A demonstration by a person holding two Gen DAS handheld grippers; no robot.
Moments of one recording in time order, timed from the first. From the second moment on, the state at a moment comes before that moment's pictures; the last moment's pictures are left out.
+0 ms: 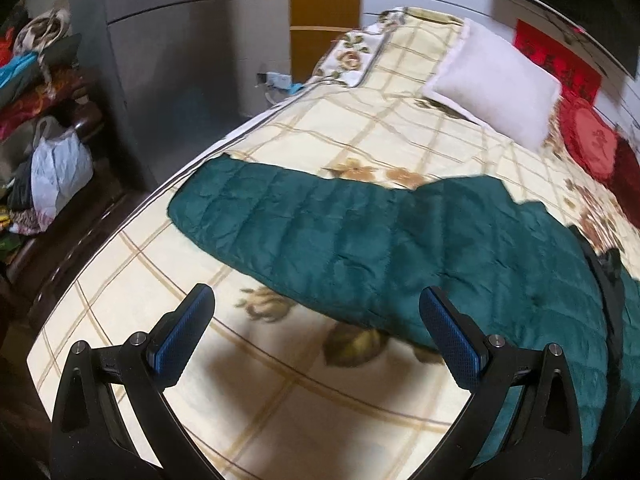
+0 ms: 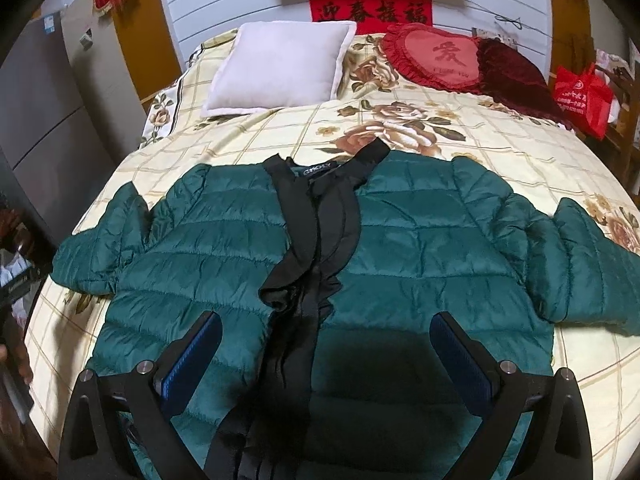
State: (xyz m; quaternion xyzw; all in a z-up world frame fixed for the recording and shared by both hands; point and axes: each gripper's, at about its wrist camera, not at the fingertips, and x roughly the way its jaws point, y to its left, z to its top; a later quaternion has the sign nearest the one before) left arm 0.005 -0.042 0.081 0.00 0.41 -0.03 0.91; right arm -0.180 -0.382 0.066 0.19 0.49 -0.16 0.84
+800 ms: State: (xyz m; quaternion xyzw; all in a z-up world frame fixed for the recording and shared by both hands) left arm 0.121 0.058 0.020 -0.19 0.44 0.07 0.88; right arm -0.179 -0.367 0.055 0.18 0.51 -0.13 0.83
